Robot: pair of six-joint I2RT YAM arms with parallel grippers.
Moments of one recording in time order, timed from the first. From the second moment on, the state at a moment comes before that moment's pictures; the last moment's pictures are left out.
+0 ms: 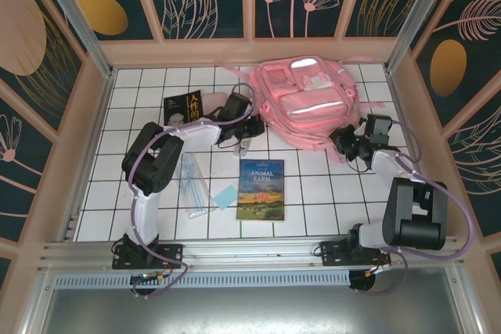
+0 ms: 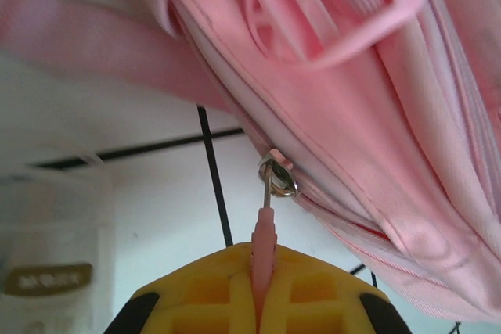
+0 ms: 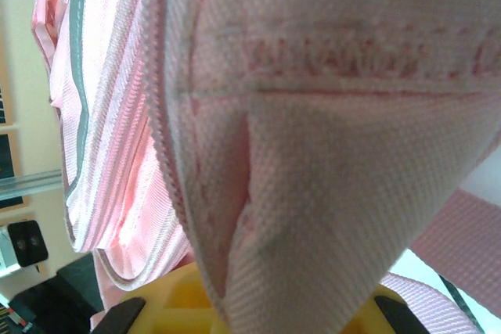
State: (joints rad) left arm -0.60 2.06 1.35 -0.06 0.26 -0.69; right arm -0.11 1.38 0.68 -0.12 -0.55 0.83
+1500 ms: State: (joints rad) left arm -0.79 2.21 1.55 -0.08 0.41 -0.72; right arm -0.02 1.49 0.60 0.17 -0.49 1.04
